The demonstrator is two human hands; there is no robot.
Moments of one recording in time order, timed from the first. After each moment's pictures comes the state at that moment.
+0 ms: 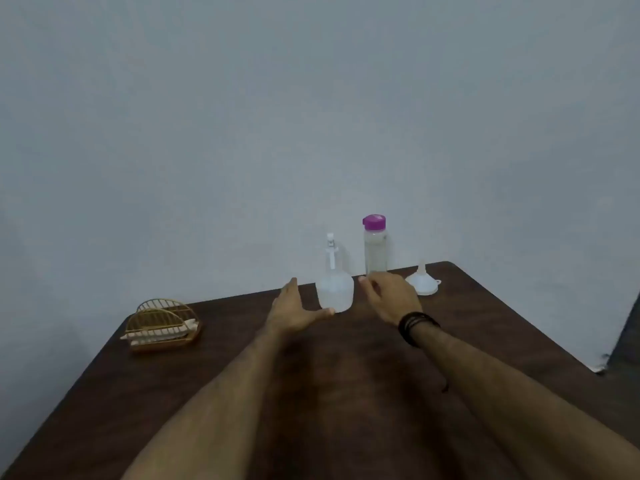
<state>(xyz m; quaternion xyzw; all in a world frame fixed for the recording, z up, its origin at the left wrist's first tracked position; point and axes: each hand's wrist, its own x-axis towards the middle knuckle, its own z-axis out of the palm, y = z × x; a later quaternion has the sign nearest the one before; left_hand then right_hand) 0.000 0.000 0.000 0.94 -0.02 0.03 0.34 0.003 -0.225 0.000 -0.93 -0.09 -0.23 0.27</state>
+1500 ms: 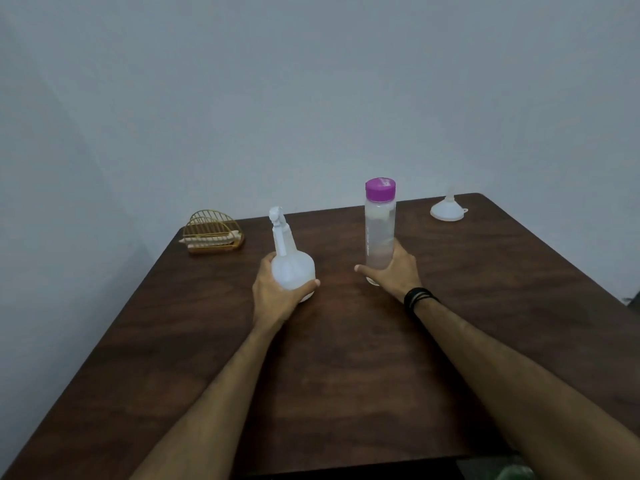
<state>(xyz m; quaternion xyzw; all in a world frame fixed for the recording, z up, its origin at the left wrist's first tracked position) -0.161 0.066 -0.067 0.85 0.11 0.21 0.47 -0.084 -0.182 -0.078 -0.86 -0.04 -0.12 0.50</state>
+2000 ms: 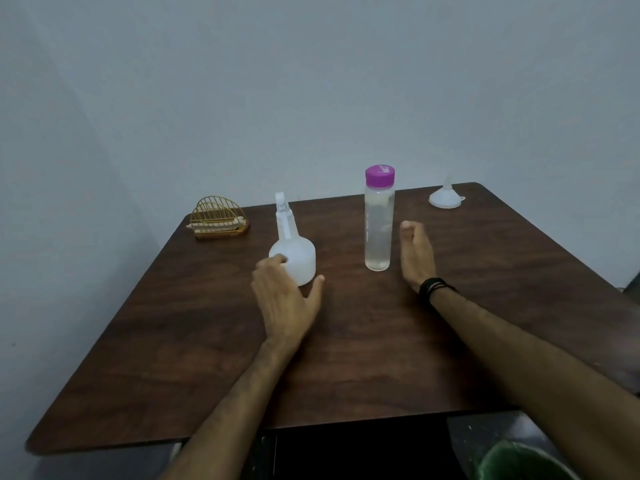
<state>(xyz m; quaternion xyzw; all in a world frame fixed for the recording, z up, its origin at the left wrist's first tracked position) -0.233 0.029 -0.063 0.88 0.07 0.42 0.22 -0.121 -0.202 -0.062 -0.81 -0.01 -0.18 0.55</state>
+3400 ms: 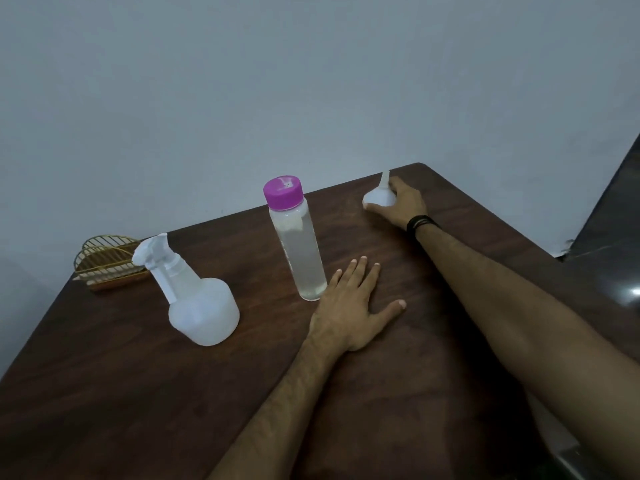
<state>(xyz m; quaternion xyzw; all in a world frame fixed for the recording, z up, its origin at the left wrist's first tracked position) -0.128 -0.140 -0.083 0.96 -0.24 -0.02 0.12 0.045 -0.335 -0.064 -0.90 0.05 -0.14 0.42</state>
